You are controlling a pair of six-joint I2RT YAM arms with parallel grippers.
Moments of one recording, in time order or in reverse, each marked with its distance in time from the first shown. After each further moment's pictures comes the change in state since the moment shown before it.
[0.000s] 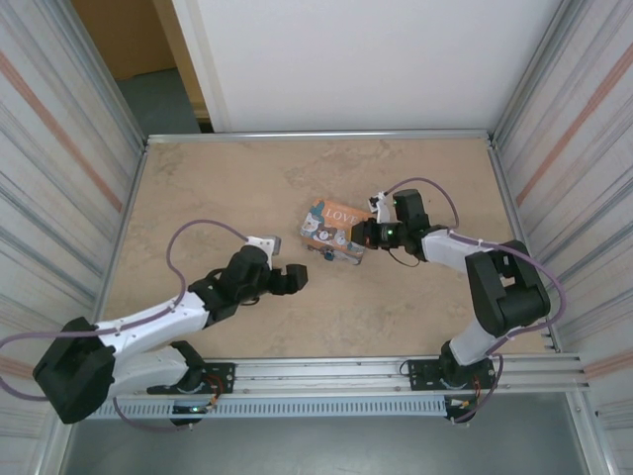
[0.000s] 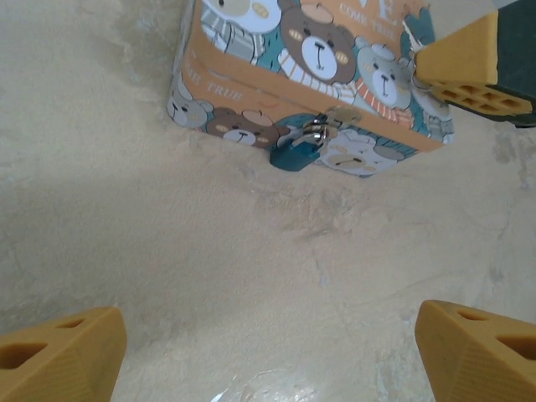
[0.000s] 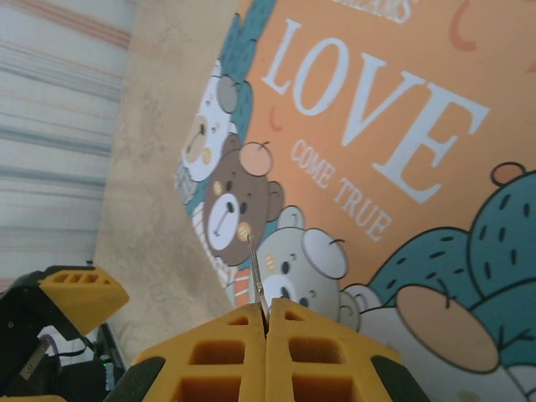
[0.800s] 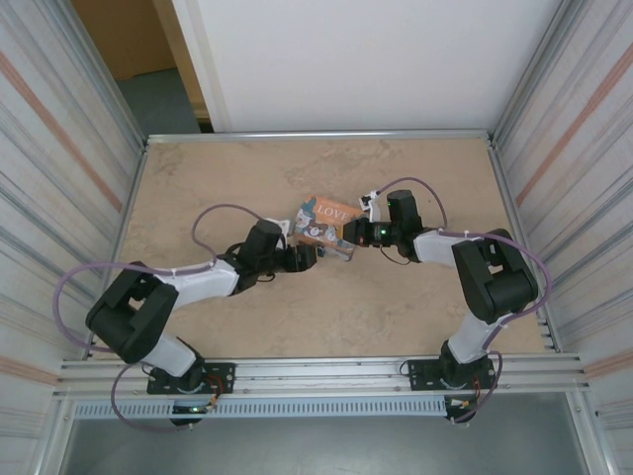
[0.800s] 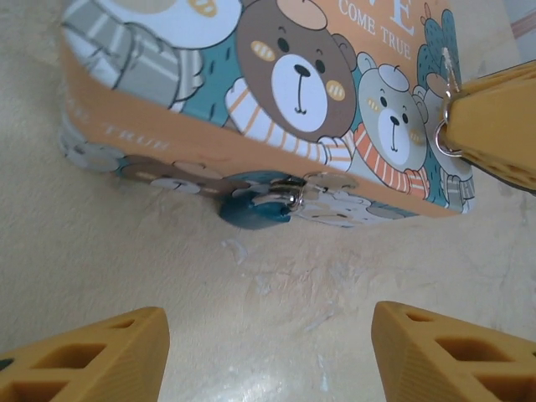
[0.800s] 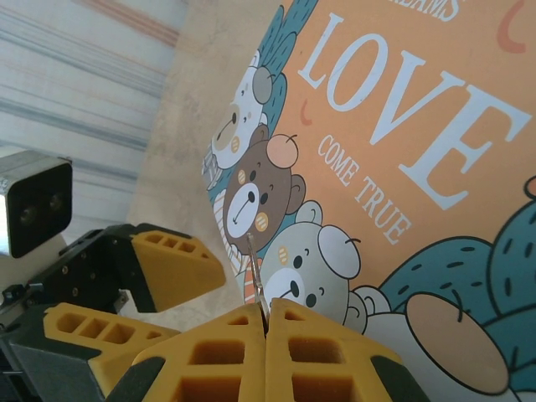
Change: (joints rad) left arm 0.129 0.406 0.176 0.193 0.198 0.027; right arm 0.028 0.096 -0.010 0.227 -0.069 0.024
